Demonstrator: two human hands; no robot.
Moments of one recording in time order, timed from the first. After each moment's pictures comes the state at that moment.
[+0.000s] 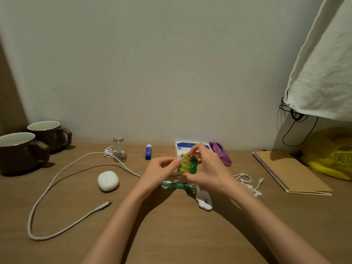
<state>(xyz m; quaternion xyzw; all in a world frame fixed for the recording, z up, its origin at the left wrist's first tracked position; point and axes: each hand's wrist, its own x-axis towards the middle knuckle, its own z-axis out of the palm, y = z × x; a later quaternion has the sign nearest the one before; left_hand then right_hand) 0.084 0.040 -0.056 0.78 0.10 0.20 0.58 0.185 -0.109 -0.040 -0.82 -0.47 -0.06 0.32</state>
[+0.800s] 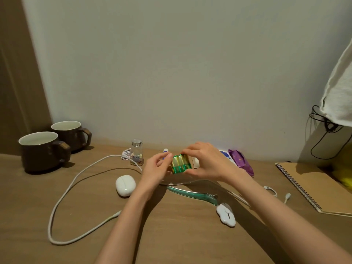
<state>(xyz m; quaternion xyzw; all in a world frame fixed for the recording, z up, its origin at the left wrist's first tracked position) 0.085 0.095 -0.070 0.68 0.20 0.29 0.64 0.207 -0.040 -0.016 -0.76 -0.62 -0.16 0.08</state>
